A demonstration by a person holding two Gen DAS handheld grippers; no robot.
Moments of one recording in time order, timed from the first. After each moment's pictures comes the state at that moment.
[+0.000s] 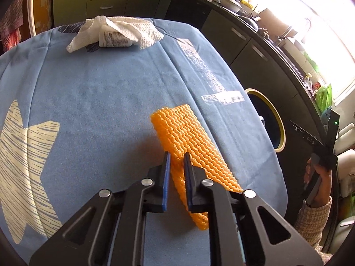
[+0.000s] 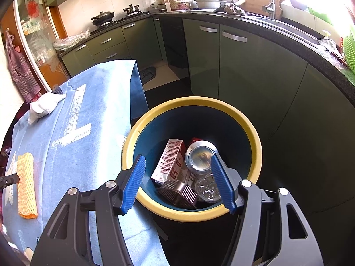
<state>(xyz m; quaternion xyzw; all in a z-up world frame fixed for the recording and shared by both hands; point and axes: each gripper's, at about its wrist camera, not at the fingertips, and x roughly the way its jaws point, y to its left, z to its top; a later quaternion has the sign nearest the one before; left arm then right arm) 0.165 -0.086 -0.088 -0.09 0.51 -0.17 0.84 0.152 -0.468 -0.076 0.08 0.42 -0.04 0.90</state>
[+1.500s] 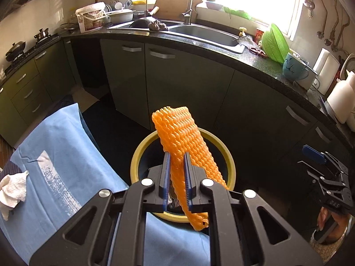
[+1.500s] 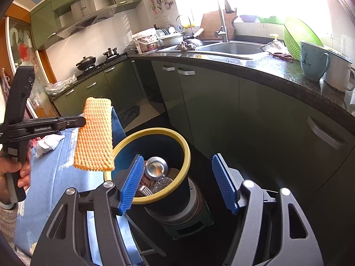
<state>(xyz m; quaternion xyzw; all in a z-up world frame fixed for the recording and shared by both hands) 0.230 -0.400 -0.028 0.13 0.41 -0.35 0.83 0.005 -0.571 -0.012 0.15 0.30 -0.11 0.93</state>
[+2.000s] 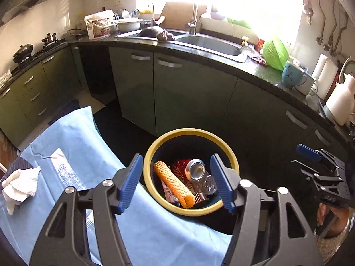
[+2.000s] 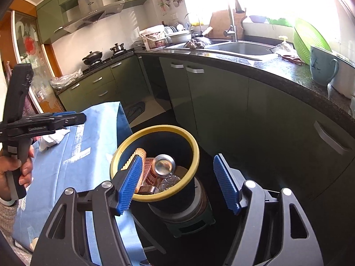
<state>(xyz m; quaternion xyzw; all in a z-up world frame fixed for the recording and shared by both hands) 0.205 -0.341 0.002 0.11 0.37 -0.34 0.86 0.024 -0.542 -0.003 0.12 0.31 -0.07 0.94</state>
